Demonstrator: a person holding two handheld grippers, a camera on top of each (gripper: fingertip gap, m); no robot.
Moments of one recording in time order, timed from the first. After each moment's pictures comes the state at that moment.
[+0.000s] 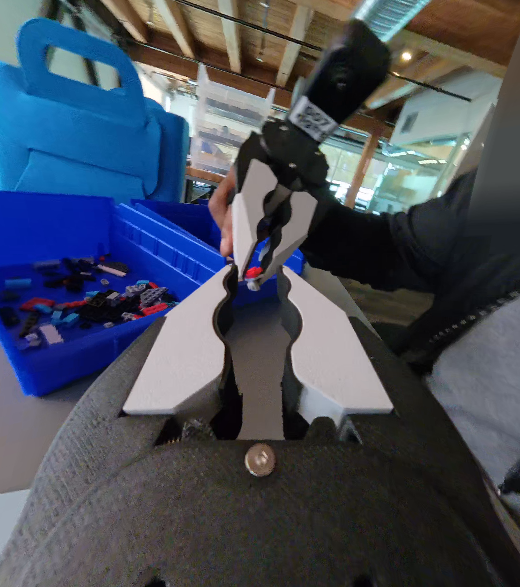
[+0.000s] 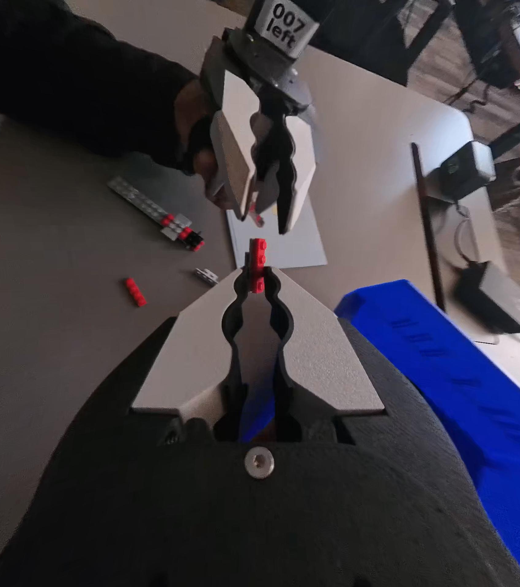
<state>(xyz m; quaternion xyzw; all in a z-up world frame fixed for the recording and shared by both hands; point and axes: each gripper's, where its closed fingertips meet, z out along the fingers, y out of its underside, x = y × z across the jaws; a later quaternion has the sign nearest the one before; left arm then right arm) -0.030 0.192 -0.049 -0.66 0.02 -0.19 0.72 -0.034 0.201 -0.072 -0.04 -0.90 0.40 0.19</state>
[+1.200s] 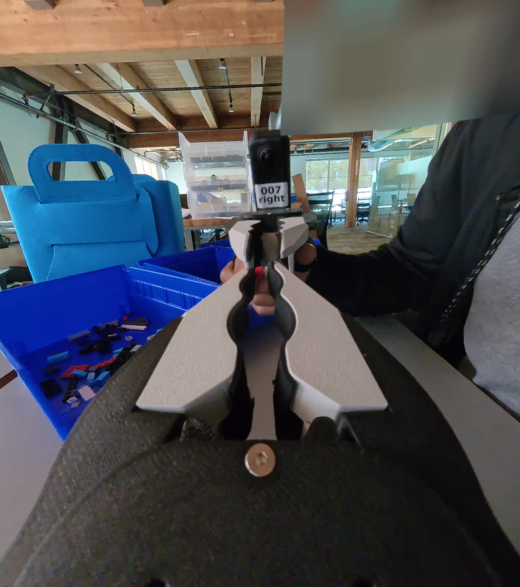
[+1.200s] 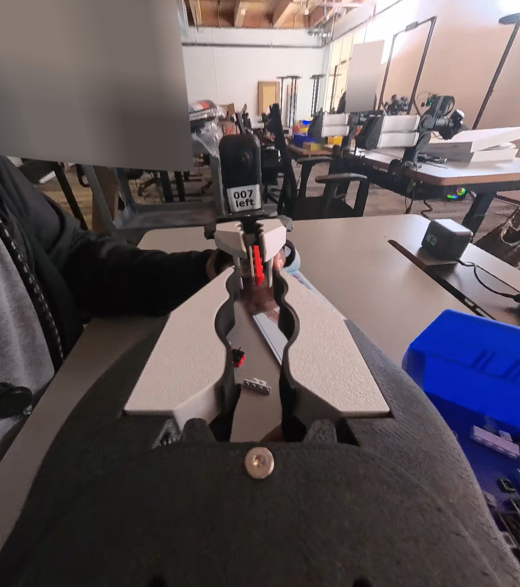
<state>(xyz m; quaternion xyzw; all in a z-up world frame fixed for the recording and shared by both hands) -0.015 0.174 -0.034 -0.61 0.12 -0.11 0.78 -0.014 0.185 -0.033 -0.15 -0.71 0.67 0.14</state>
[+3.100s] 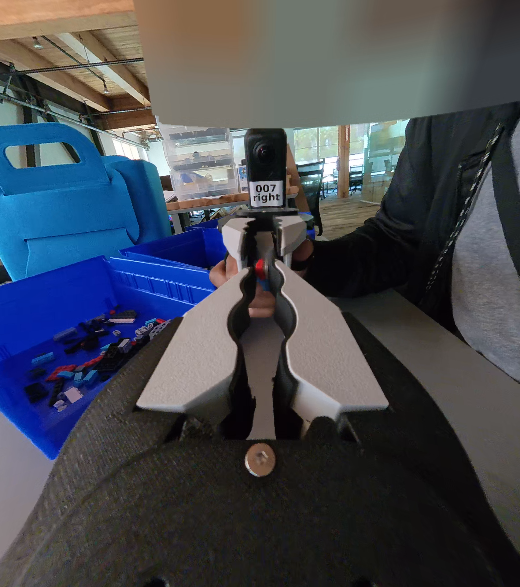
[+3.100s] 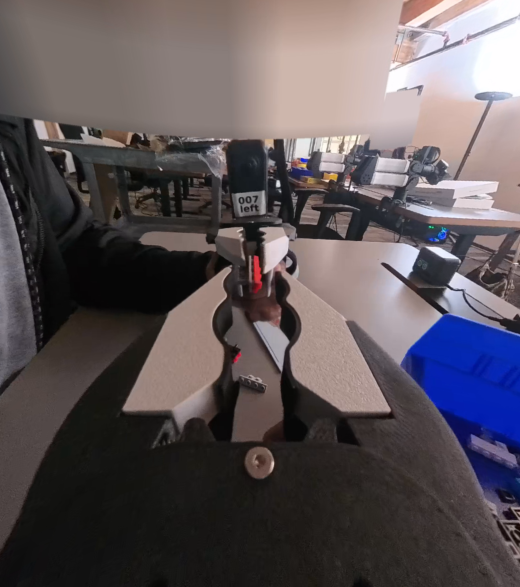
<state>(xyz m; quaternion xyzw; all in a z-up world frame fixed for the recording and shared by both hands) 0.003 0.187 -0.054 -0.64 0.16 -0.09 0.75 0.000 0.190 -0.047 -0.11 -0.68 0.70 0.18</state>
